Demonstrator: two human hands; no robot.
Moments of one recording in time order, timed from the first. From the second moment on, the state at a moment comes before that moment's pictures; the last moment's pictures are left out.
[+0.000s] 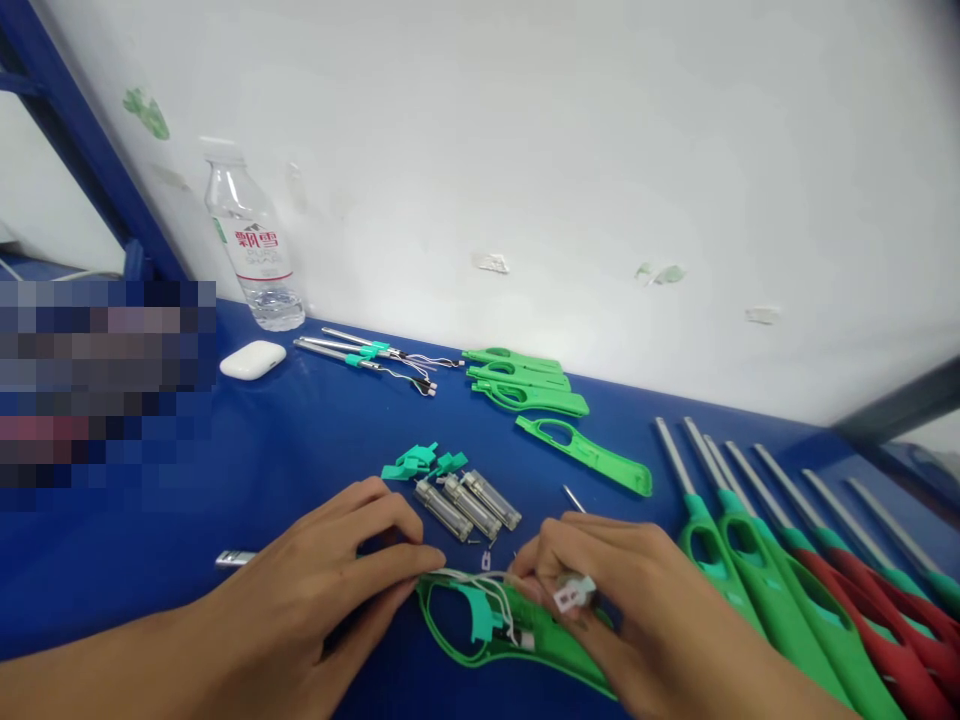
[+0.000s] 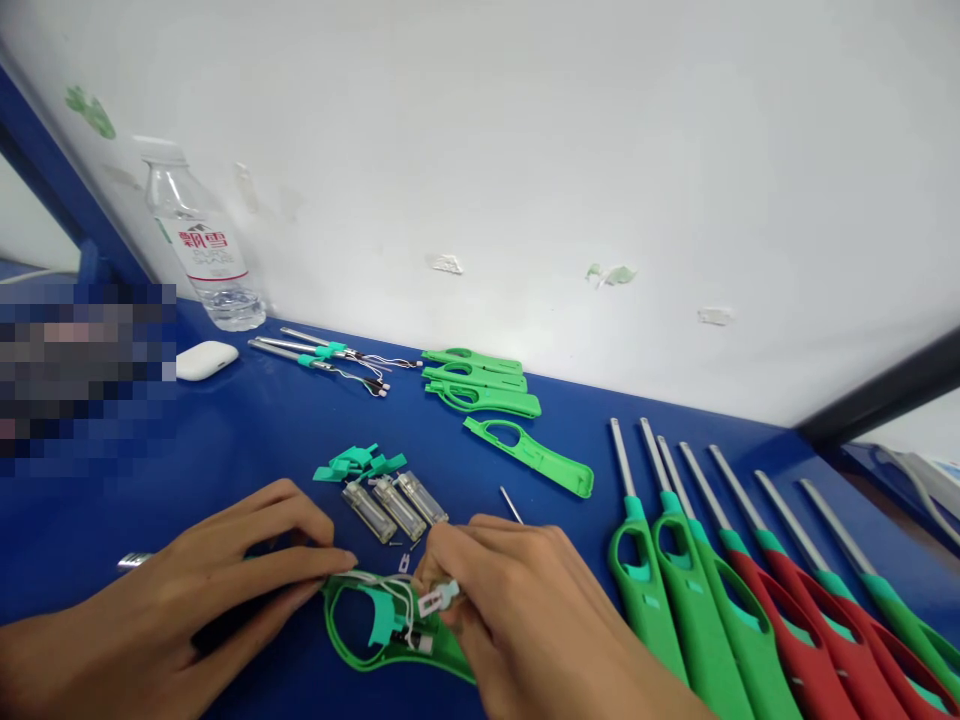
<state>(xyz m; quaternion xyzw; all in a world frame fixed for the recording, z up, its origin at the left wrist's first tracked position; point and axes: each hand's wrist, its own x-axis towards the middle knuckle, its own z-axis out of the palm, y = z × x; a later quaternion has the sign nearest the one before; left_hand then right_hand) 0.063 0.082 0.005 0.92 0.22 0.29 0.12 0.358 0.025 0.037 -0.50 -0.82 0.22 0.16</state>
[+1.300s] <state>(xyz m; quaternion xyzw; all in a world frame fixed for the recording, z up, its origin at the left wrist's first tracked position) 0.067 0.103 0.000 0.85 0.24 0.31 0.35 0.353 0.031 0.033 -0.46 -0.84 0.25 0.13</state>
